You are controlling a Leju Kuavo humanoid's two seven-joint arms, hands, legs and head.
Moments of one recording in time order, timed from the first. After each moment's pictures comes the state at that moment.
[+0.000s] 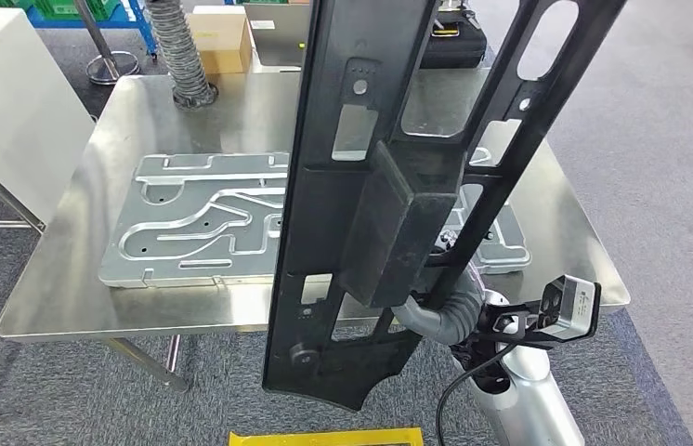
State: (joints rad) left arm -0.10 -0.17 0.97 -0.21 -1.31 0.02 -0.06; right arm -0.25 -0.06 0.29 -1.82 -0.34 0.59 -0.47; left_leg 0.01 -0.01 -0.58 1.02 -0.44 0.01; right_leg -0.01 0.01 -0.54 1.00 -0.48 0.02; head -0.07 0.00
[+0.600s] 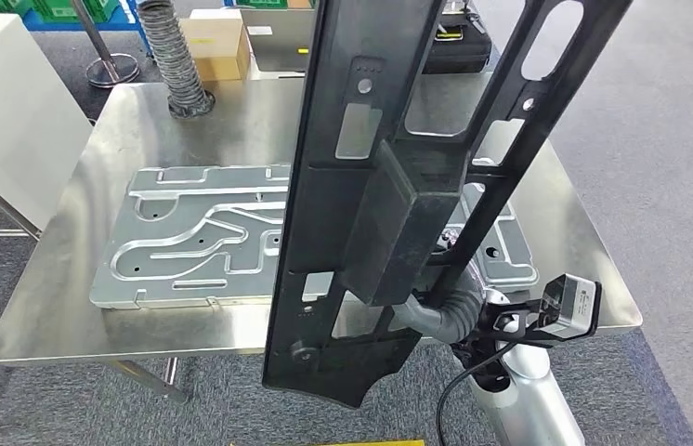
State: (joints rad) left arm -0.09 -0.17 0.97 -0.21 -1.31 0.02 -0.06; right arm -0.26 -0.06 0.29 -1.82 -0.34 0.59 -0.47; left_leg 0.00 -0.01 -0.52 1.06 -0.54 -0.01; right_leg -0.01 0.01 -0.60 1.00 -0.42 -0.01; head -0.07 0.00
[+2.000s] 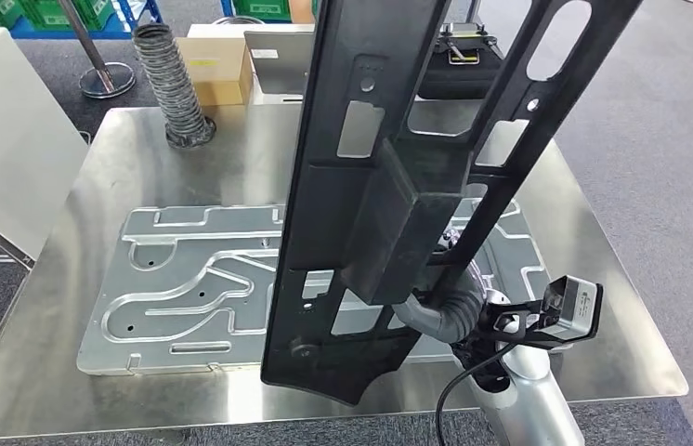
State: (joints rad) left arm -0.09 -0.17 0.97 -0.21 -1.31 0.02 -0.06; right arm -0.25 -0.06 0.29 -1.82 -0.33 0.59 -0.48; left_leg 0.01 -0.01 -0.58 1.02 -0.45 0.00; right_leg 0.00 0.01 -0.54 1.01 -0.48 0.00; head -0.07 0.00
